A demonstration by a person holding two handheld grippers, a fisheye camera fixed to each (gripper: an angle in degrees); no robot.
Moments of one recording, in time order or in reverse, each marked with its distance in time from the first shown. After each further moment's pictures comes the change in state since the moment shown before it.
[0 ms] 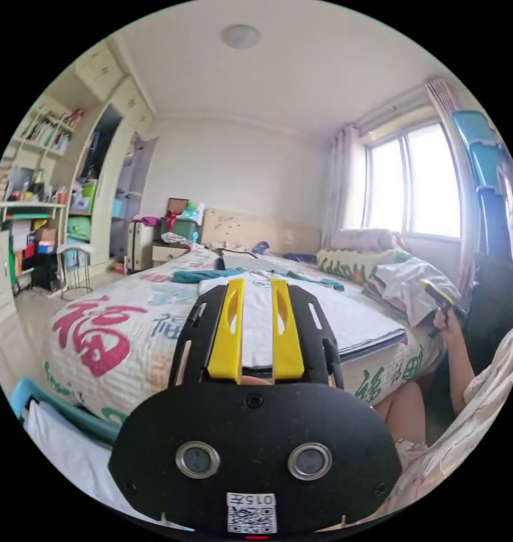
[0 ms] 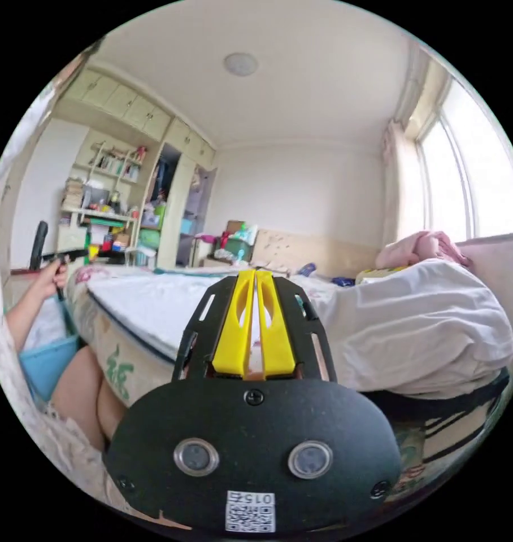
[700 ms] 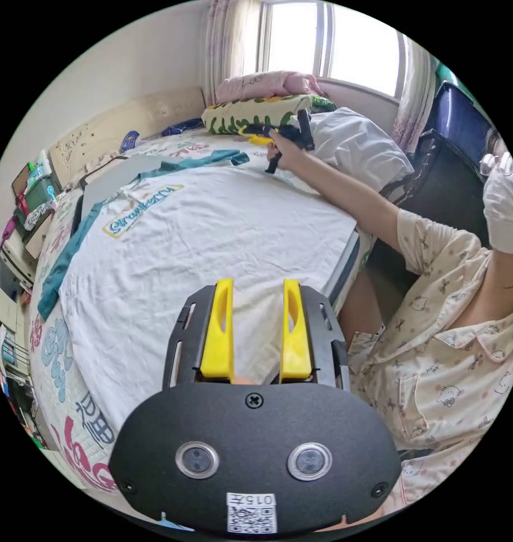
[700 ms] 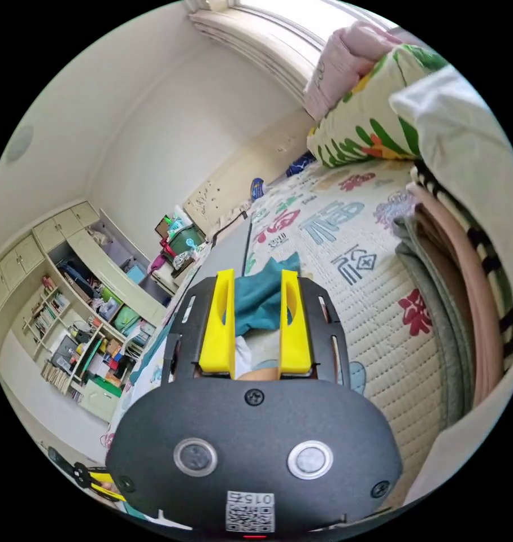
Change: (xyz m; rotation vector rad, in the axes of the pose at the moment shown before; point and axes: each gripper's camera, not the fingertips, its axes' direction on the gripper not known) left arm 0.185 -0.225 0.077 -0.744 0.450 0.418; right arm 0.270 -0.259 0.275 -0.365 0.061 0.849
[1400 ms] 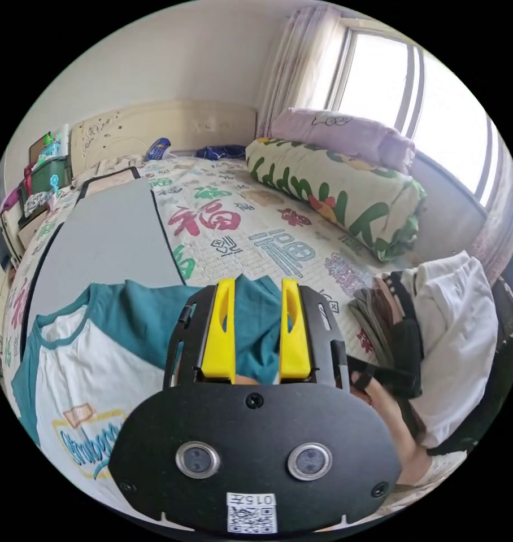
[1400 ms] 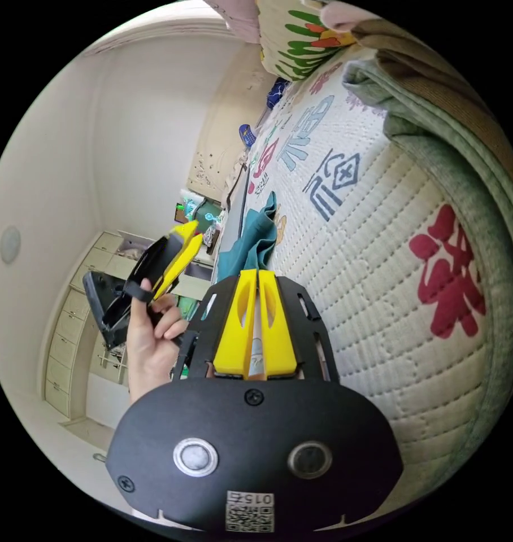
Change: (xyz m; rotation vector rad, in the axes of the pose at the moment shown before) left arm -0.020 -0.526 0.115 0.123 -0.014 -0.271; right arm 0.052 -0.179 -0.144 -0.289 -0.276 0.328
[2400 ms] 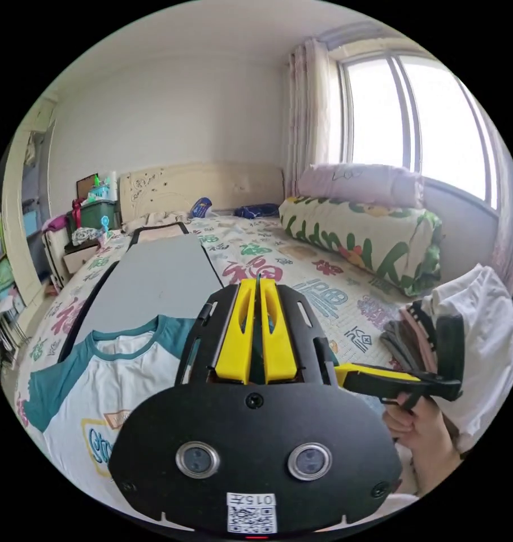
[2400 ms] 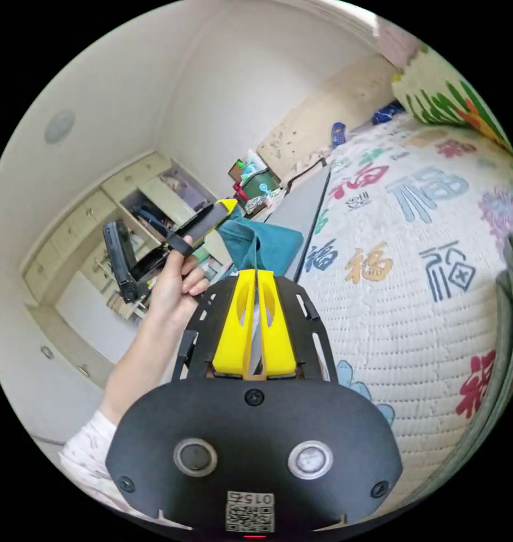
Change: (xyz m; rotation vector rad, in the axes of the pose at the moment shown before) left arm 0.066 0.164 -0.104 0.370 -0.174 -0.017; right arm -0.039 0.126 -0.127 -0.113 -0.023 -0.539
